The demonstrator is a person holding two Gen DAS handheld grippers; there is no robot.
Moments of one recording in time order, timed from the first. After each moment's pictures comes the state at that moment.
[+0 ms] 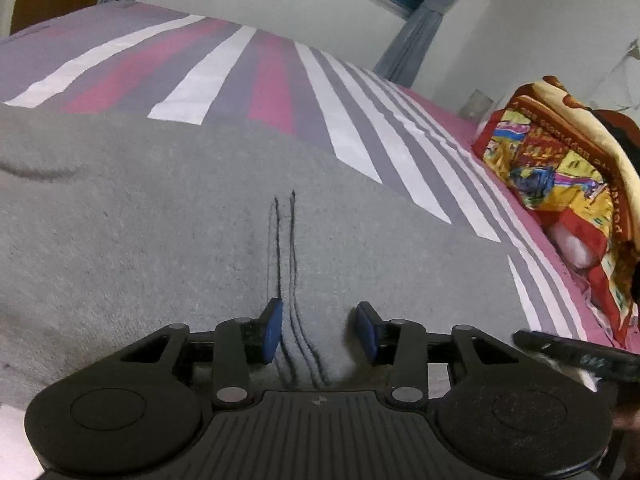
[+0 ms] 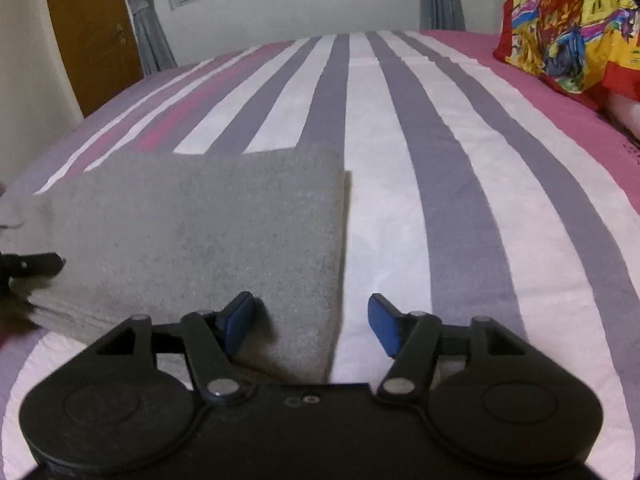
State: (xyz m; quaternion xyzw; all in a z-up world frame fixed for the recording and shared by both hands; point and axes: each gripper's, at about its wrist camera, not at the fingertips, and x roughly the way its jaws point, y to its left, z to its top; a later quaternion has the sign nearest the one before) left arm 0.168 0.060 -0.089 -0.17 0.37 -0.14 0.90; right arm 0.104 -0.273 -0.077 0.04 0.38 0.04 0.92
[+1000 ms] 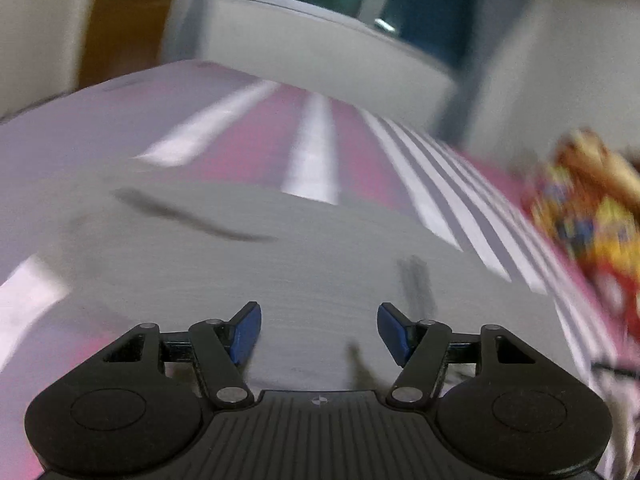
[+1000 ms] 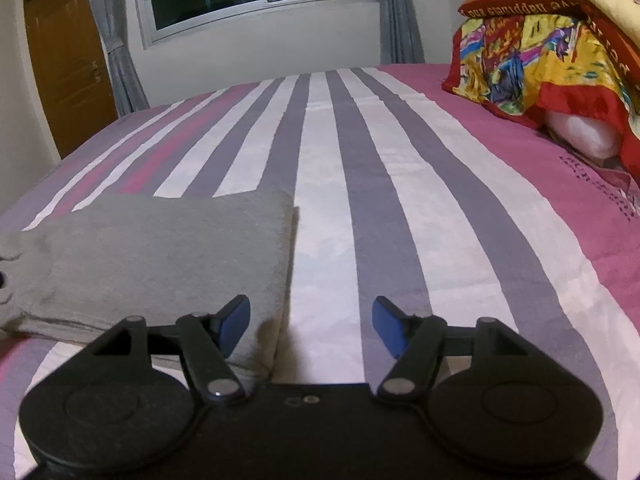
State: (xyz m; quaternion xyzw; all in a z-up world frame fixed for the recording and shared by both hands) left arm 0.100 0.190 -0.065 -0.20 0.29 -0.03 0.93; right arm 0.056 -0.294 -0.054 0.05 0.32 -0.01 0.95
